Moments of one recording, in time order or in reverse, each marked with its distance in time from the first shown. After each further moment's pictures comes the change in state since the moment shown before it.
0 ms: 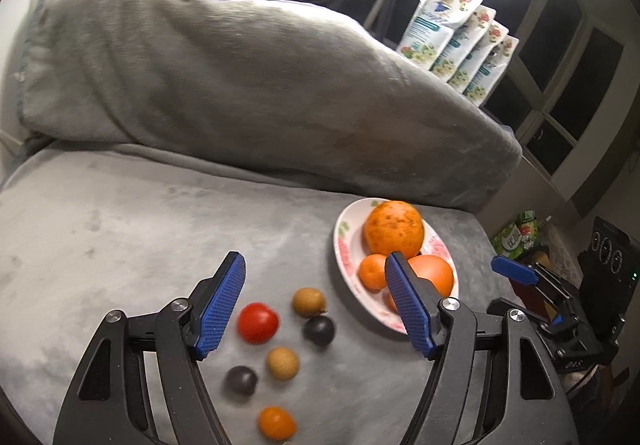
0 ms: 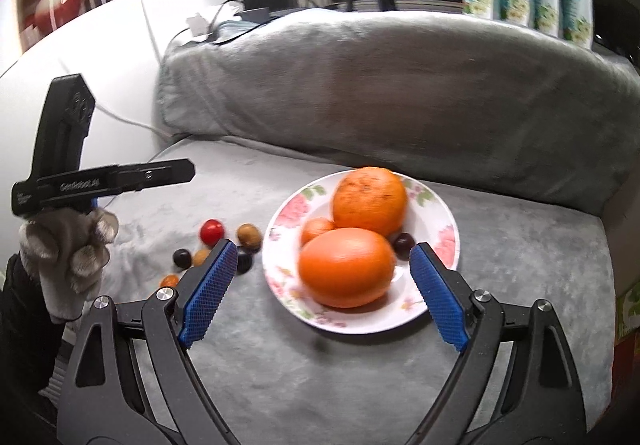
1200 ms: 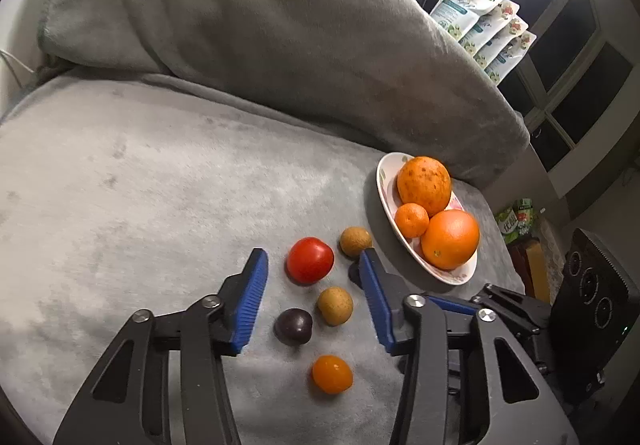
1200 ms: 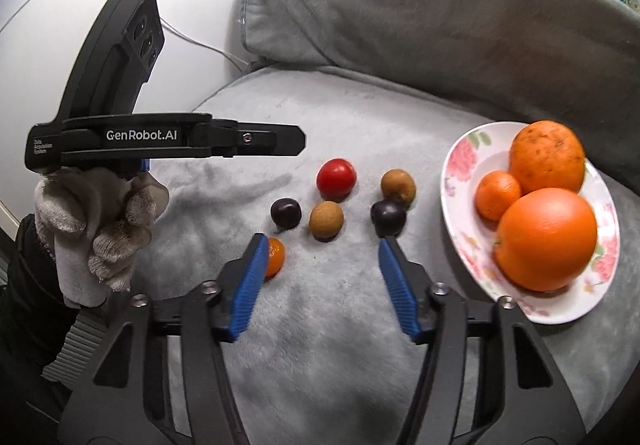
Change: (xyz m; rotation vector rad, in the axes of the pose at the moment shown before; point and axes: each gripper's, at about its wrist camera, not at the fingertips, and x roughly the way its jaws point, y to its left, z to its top) left arm 0.007 0.045 -0.030 -0.078 0.115 -0.062; right arm 0.072 0.105 -0.028 -0.109 0.184 0.169
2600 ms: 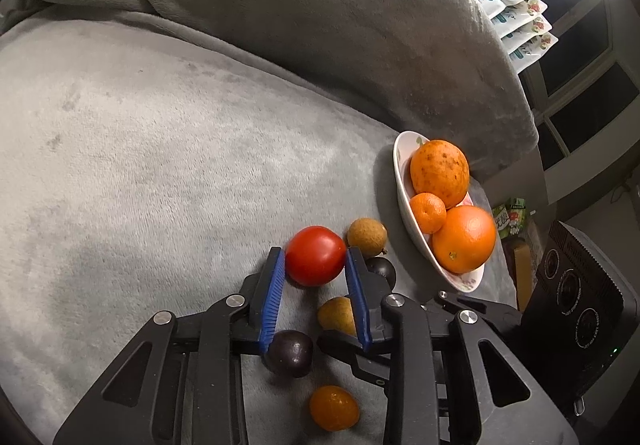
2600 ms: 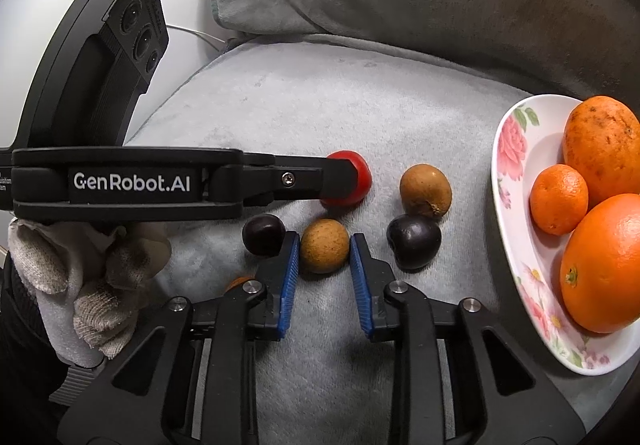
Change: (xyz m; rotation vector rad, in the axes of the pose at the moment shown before) left arm 0.043 0.019 0.002 -0.095 0.106 -0.070; right arm 0.071 -0.004 0.018 0.057 0.073 -0.003
